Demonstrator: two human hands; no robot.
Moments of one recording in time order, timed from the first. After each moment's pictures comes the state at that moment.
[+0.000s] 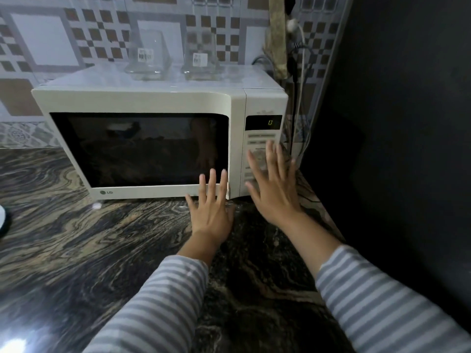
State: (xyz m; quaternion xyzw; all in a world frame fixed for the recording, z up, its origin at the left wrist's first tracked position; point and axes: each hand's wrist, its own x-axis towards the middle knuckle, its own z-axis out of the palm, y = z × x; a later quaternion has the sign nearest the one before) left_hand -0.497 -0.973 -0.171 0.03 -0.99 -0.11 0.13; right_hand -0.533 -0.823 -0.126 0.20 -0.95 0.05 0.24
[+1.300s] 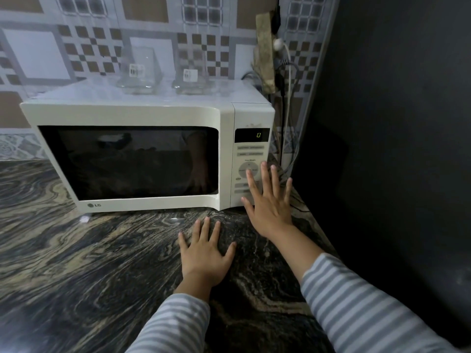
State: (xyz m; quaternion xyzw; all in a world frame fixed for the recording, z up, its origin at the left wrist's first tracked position) left_hand -0.464 -0.962 -0.211 0.07 -0.99 -0.10 0.02; right_hand -0.534 -0.817 -0.138 0.12 -0.98 0.01 0.17
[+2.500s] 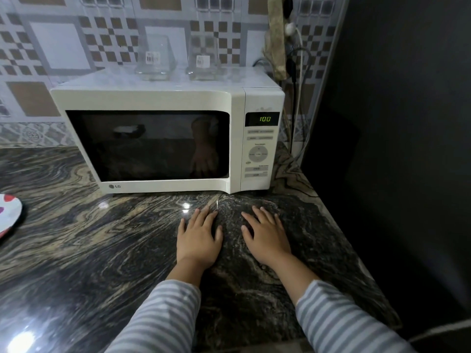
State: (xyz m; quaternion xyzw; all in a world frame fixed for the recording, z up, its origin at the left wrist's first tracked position) left_hand -0.438 -0.992 -0.212 0.08 -0.98 -0.15 0.08; right_hand -0.477 -0.823 -0.213 0.16 -0.98 0.15 0.01
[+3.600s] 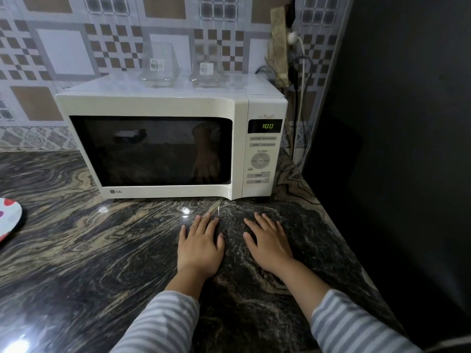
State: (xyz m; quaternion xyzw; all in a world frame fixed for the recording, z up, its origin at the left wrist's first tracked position) left_hand -0.437 -0.991 -0.212 0.07 -0.98 -0.14 0.08; right_hand -0.478 -0.821 -0.205 0.17 -0.97 0.16 -0.02
